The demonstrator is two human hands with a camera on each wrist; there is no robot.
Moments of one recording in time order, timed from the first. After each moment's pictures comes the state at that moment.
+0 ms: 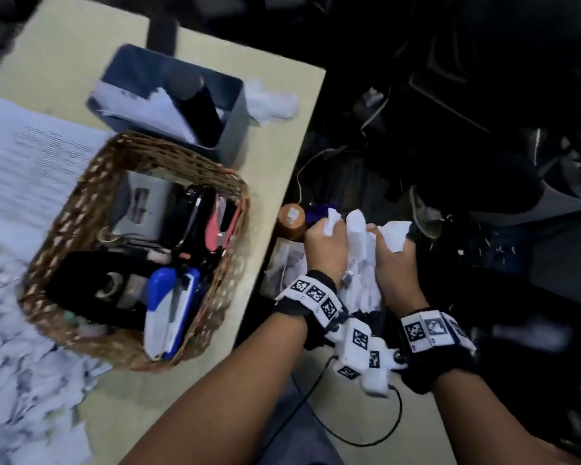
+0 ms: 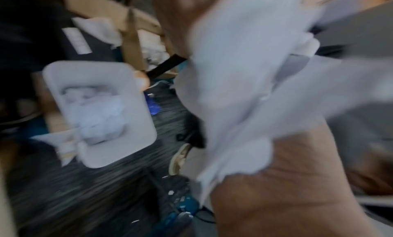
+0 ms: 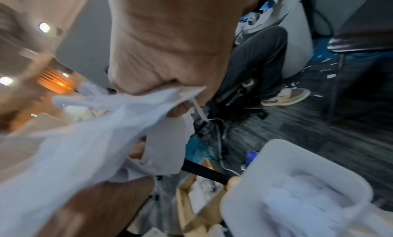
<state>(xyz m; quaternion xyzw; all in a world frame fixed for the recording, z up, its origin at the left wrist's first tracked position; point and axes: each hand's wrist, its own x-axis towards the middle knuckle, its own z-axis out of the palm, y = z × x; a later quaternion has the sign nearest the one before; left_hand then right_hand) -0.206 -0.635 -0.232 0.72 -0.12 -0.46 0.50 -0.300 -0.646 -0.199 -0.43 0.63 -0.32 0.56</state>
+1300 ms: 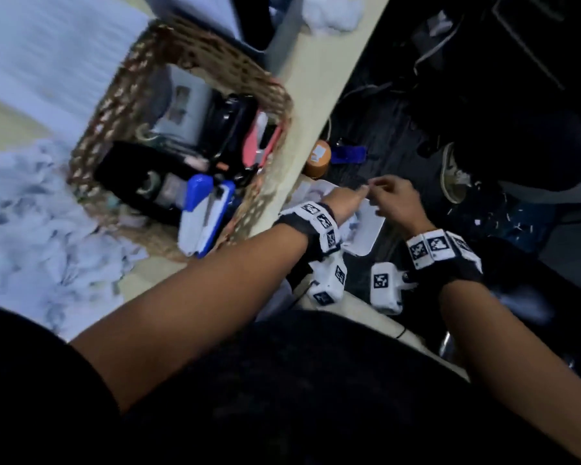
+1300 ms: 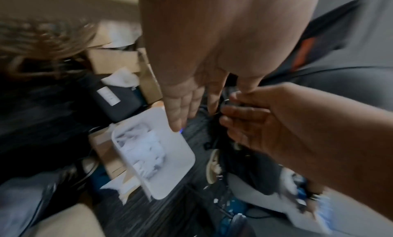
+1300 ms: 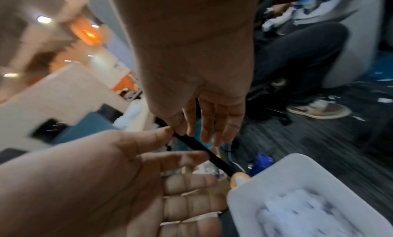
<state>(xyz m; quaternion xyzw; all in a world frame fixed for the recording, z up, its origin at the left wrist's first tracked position) -0.176 -0.607 -0.234 0.69 -0.17 -0.66 0.24 -0.290 -0.672 -0.254 -0.62 0.61 0.01 0.49</state>
